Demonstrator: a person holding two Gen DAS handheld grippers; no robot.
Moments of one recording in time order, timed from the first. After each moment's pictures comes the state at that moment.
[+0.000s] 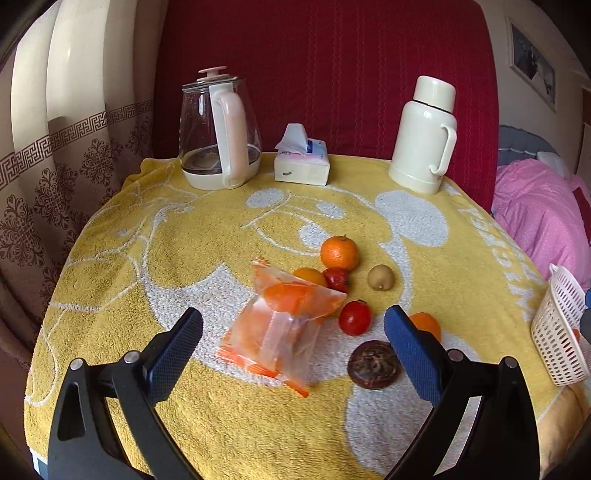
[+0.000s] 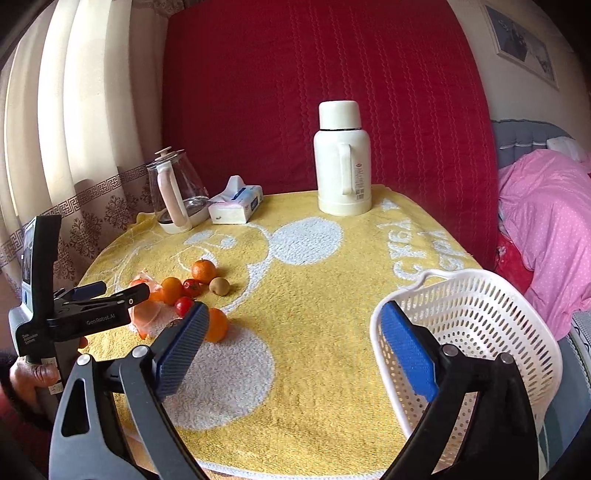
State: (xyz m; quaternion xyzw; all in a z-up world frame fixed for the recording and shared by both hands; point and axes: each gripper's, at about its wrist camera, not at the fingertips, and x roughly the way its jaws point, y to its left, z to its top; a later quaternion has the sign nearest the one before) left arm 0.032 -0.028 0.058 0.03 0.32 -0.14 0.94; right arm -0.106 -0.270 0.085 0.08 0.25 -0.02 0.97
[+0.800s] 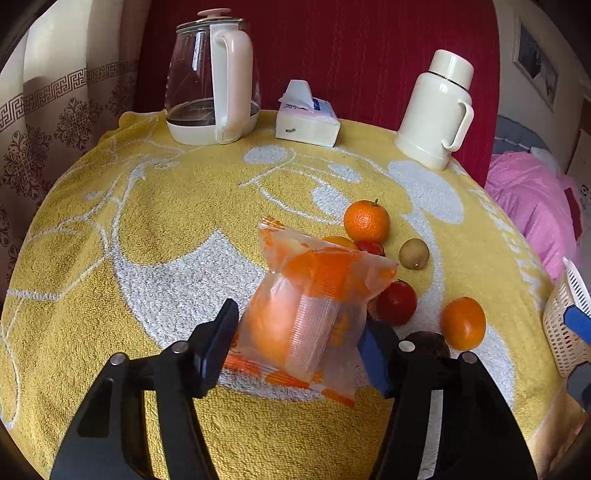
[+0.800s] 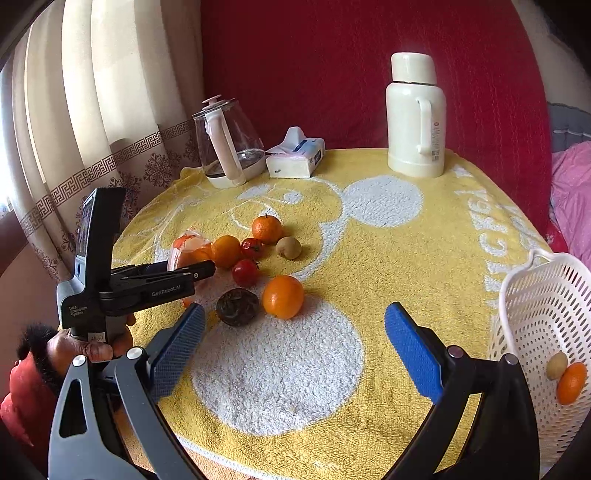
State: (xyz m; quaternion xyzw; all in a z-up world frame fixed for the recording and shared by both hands) left arm 0.072 -0.011 0.021 0.00 0.38 -0.17 0.91; right arm -0.062 -0.218 0.059 0.08 0.32 0.08 0.94
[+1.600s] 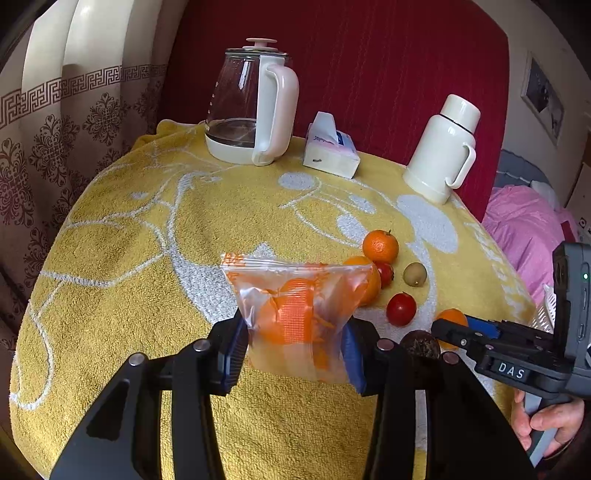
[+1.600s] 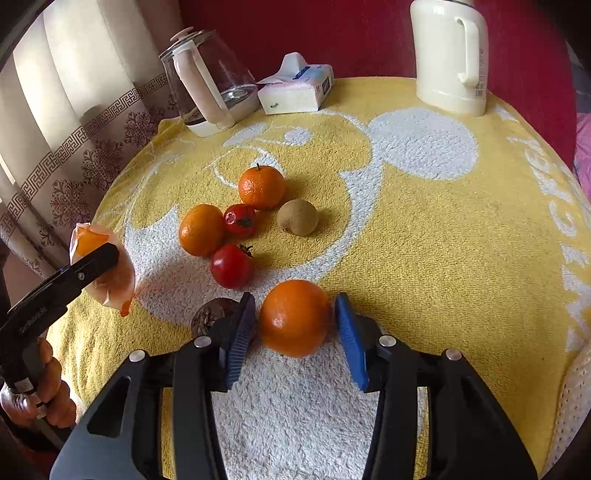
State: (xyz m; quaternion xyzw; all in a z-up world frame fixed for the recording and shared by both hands) left arm 0.048 0.033 0.046 -0.04 0.35 -0.16 0.92; right arm 0.034 -0.197 0.012 0.10 0.44 0.09 0.89
